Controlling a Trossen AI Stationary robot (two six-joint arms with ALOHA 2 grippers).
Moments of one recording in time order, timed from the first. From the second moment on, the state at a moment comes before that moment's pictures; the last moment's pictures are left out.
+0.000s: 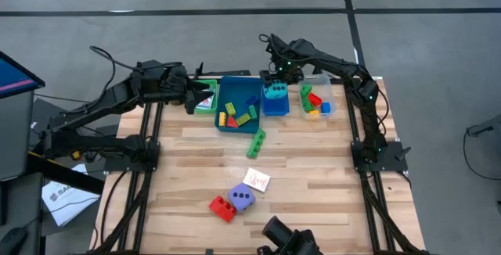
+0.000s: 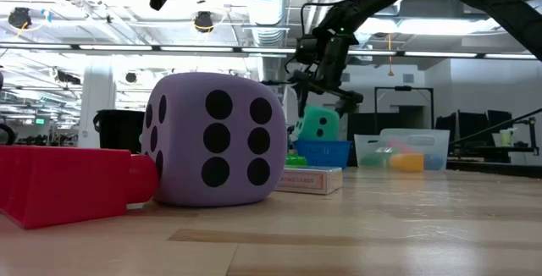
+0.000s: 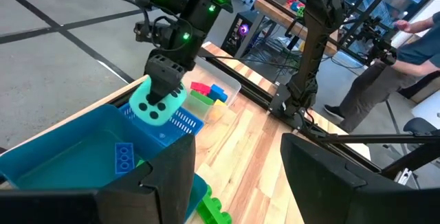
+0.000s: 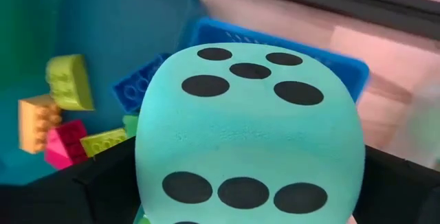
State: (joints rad) left arm 0.44 0.94 1.05 -0.42 0.11 -0.38; right arm -0.69 2.11 1.89 -1.09 -0.17 0.61
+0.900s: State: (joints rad) left arm 0.44 0.94 1.05 -0.43 0.11 -0.38; right arm -0.67 2.11 1.89 -1.03 -0.13 0.59
